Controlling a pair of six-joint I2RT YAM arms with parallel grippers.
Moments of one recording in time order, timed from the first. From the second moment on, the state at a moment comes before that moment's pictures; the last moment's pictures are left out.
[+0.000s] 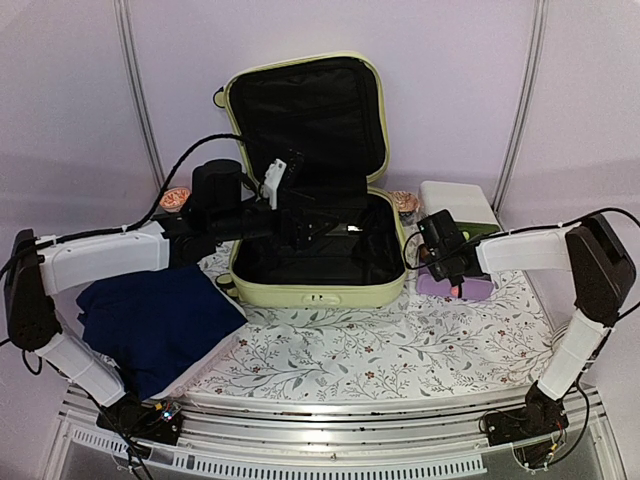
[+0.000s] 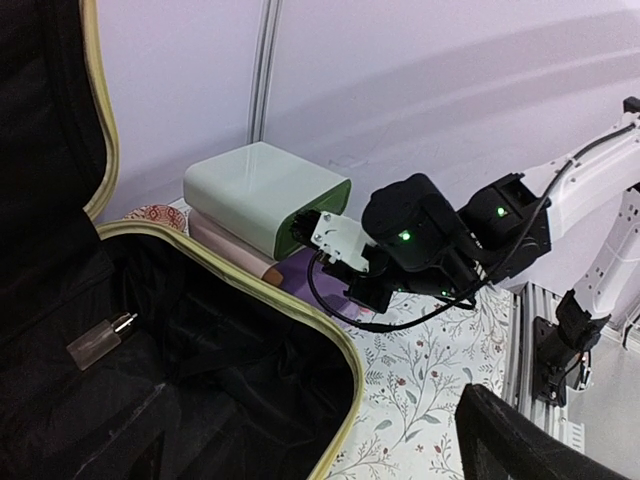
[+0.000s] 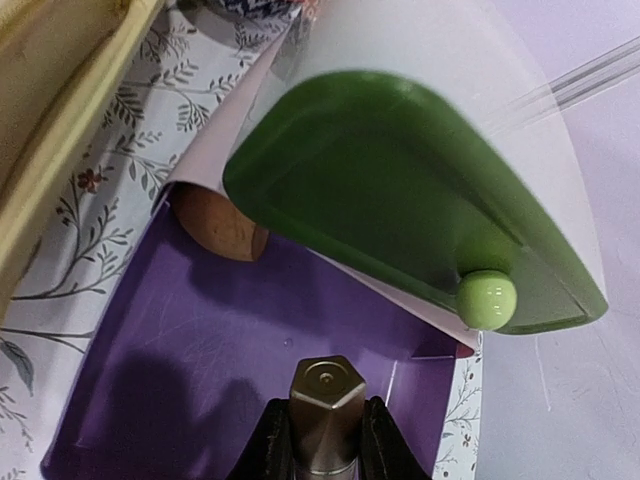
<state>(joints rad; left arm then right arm) -0.76 1.52 1.14 0.20 0.33 -0.13 0.56 1.71 1.01 -0.16 0.74 -0.10</state>
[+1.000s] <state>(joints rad) -0.76 1.43 1.09 0.19 0.21 -0.07 0.46 1.47 1.04 -0.47 0.44 0.04</state>
